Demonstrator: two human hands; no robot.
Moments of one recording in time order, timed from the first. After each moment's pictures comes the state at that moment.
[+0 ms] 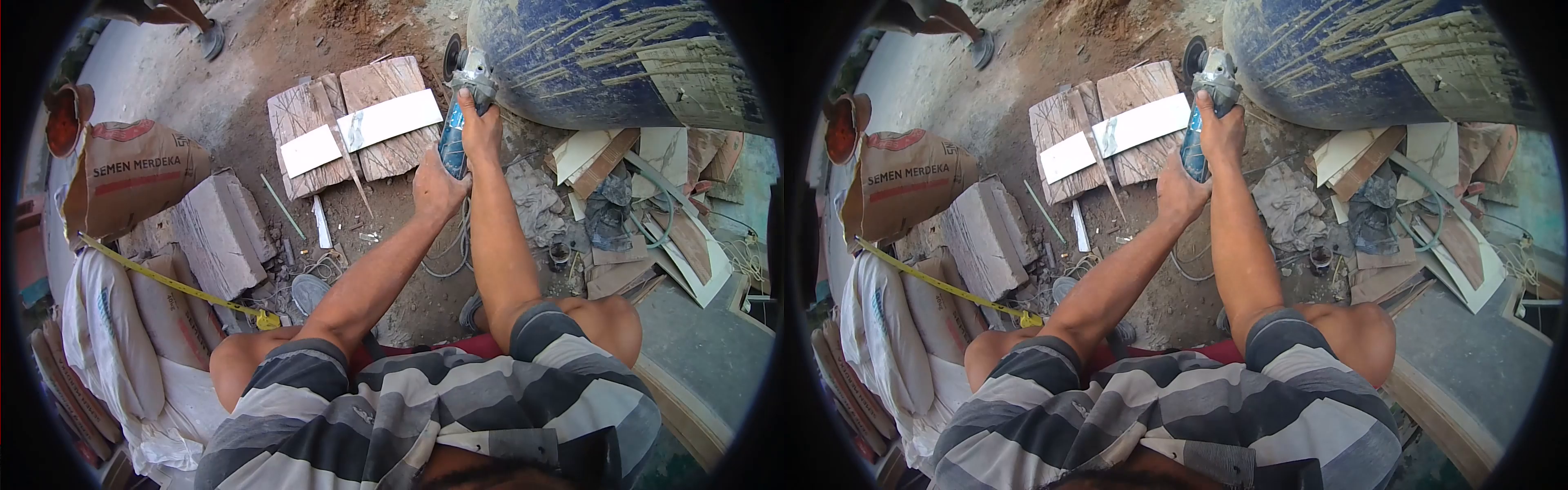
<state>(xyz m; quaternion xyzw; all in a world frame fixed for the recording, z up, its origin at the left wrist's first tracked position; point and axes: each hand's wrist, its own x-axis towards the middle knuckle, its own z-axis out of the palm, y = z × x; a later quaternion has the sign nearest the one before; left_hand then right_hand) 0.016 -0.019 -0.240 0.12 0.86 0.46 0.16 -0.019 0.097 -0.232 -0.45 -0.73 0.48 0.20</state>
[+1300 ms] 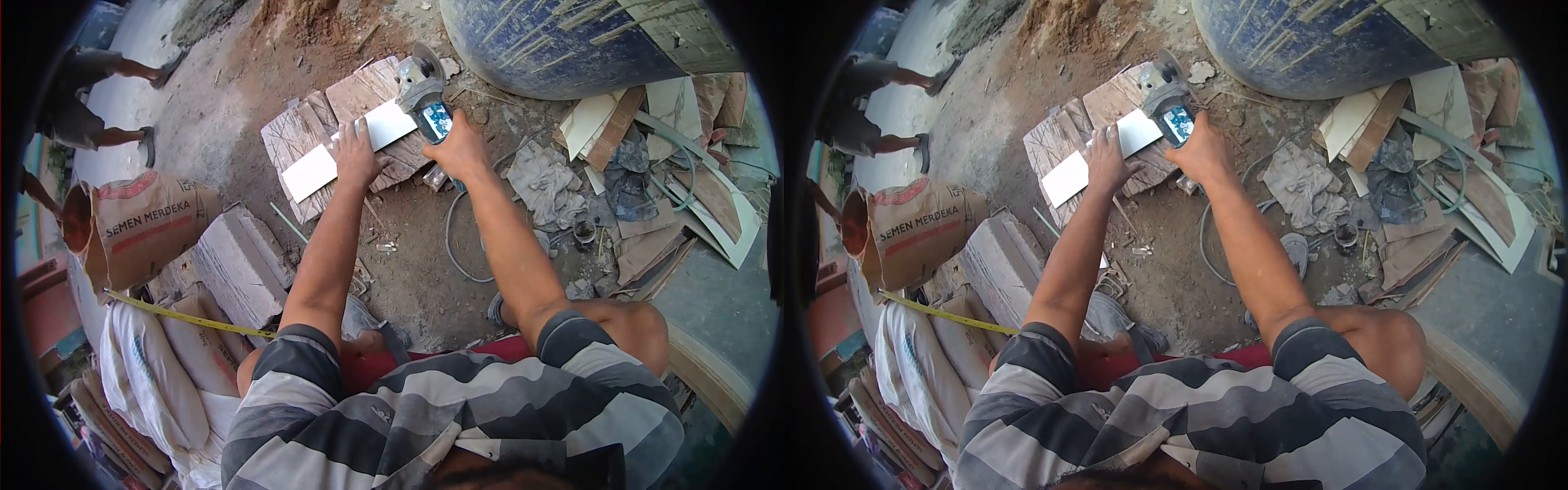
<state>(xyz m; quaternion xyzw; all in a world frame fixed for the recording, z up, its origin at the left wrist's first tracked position) -0.124 -0.091 -0.332 0.32 0.94 0.07 0.08 0.002 0.079 -0.227 -0.39 -0.86 0.34 -0.05</state>
